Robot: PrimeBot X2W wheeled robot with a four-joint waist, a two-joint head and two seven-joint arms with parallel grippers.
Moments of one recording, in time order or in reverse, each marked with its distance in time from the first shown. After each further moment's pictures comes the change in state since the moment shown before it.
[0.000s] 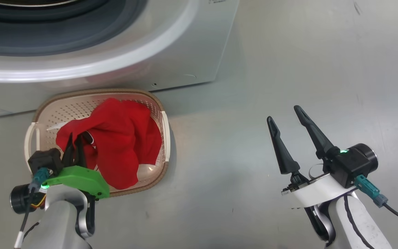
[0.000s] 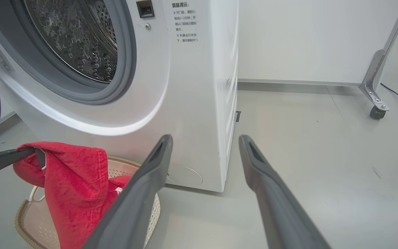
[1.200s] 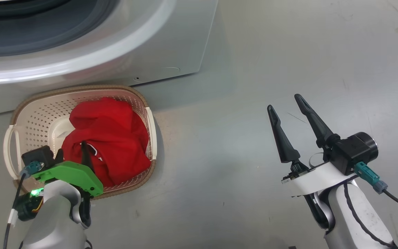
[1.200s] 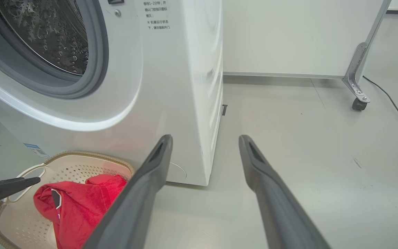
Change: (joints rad) left arm -0.207 -0.015 0.042 0.464 -0.136 -0.054 0.002; right arm -0.074 0.000 -0.005 0.049 0.005 0.008 0.000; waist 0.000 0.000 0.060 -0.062
